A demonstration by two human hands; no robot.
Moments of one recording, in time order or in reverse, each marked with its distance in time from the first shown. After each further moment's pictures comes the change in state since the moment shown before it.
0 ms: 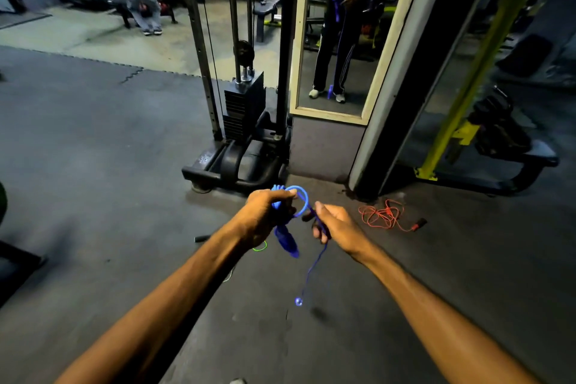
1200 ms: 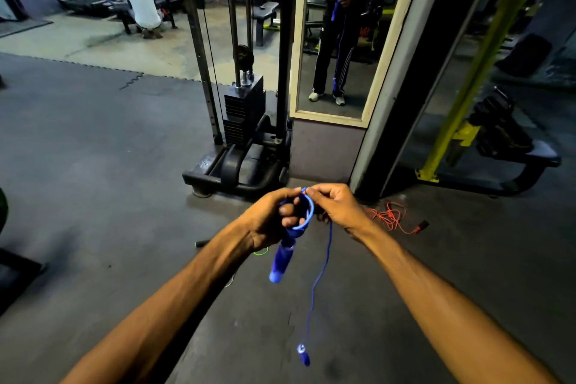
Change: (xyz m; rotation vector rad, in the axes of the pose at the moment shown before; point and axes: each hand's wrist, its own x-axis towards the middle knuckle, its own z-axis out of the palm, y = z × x) left_hand -0.009 0.017 0.014 -0.165 -0.278 -0.187; right_hand 0.036 -0.023 -0.009 0.045 0.061 -0.084
